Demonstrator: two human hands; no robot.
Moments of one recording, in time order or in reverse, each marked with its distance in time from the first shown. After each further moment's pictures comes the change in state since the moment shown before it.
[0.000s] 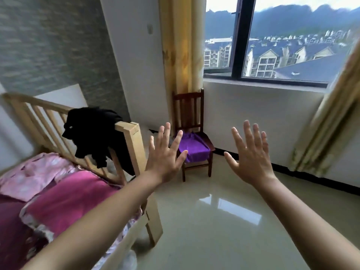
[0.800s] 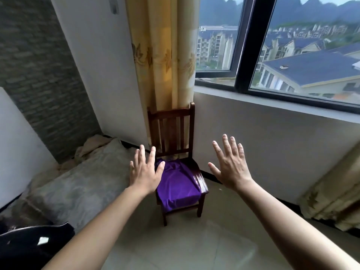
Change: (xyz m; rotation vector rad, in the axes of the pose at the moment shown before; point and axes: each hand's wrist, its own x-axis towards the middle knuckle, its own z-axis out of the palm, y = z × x) left_hand 0.514 -0.105 0.268 -0.212 -0.171 -0.326; right_hand 0.447 0.135 0.382 -0.011 -0.275 -0.028
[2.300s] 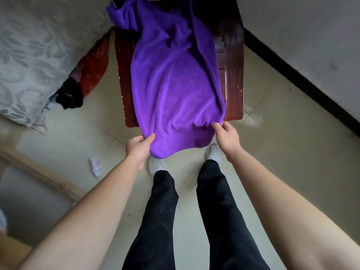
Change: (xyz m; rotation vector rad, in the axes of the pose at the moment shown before) left_hand 0.144 -0.135 0.543 -0.772 -0.424 -1.399; right_hand 0.077 0.032 0.596 0.883 -0.961 1.064
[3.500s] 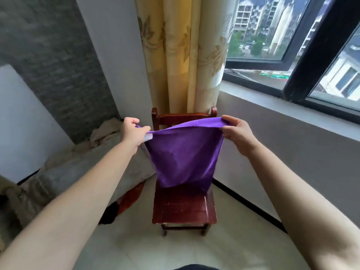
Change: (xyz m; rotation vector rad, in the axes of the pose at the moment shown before) left_hand -0.444 0.304 -0.231 -0.266 0.233 0.969; right_hand -0.409 -0.320 -0.272 0.273 -0.021 -0.923
